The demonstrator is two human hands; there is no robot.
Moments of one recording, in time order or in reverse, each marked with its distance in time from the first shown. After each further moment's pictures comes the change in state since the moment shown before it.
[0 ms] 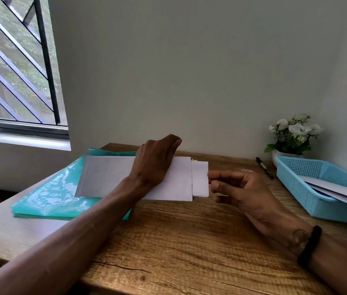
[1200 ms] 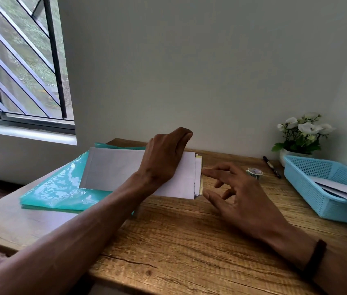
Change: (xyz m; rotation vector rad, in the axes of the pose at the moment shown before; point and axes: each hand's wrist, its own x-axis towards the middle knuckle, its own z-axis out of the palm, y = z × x) left_hand 0.002 0.017 -0.003 -0.069 0.079 0.018; right_hand -0.010 0.004 0.018 -0.882 -0.046 -0.527
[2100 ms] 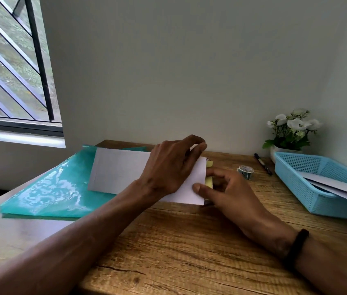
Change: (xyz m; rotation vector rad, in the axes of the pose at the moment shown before) left_hand -0.006 0.040 0.004 -0.046 -0.132 0.077; right_hand 0.007 -0.011 0.005 0.640 0.019 0.386
